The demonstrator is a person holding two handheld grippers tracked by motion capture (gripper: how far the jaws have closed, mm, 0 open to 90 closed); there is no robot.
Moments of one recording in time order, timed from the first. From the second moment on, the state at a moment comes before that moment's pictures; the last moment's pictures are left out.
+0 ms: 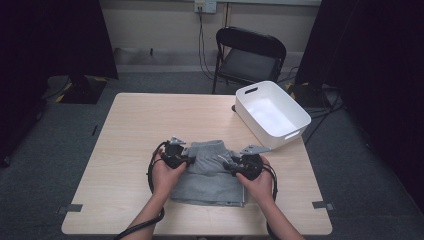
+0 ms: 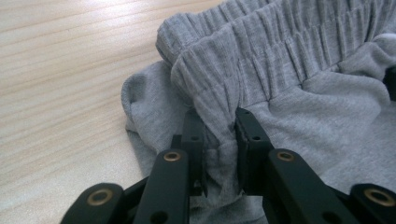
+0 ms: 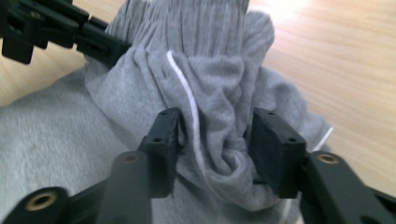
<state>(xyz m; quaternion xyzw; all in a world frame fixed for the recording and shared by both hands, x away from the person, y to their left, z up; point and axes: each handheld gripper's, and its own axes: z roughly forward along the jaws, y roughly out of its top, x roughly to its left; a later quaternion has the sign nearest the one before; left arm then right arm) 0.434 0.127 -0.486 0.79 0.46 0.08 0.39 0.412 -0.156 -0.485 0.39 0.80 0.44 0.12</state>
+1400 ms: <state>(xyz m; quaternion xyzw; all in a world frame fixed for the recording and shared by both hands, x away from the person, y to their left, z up) 0.433 0.133 -0.480 0.79 0.45 0.07 0.41 0.445 -0.129 -0.473 0.42 0.80 0.43 0.10</state>
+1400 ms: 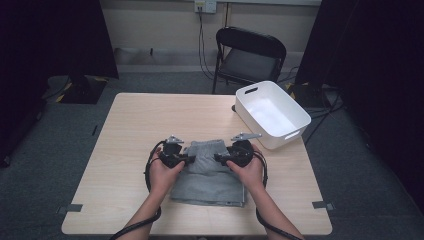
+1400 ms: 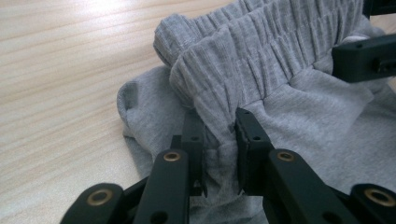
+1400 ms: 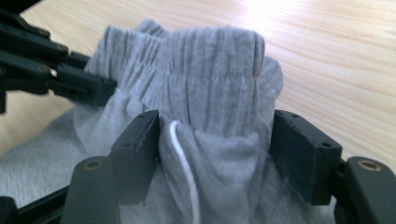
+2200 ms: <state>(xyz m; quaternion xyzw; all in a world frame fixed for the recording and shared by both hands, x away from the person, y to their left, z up) 0.434 0.133 -0.483 0.79 0.45 0.07 0.41 0.465 -0.111 -0.467 0.42 0.79 0.43 0.10</state>
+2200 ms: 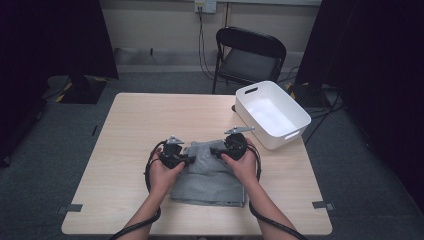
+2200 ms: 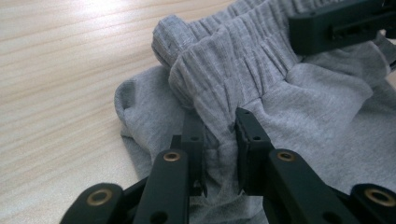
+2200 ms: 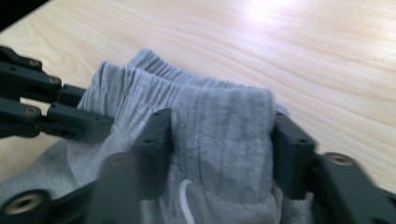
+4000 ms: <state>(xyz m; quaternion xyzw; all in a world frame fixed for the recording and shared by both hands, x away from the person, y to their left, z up) 0.376 0.142 -0.463 0.81 0.38 0.04 0.44 0.369 -0.139 -0.468 0.34 0.81 0.47 0.08</state>
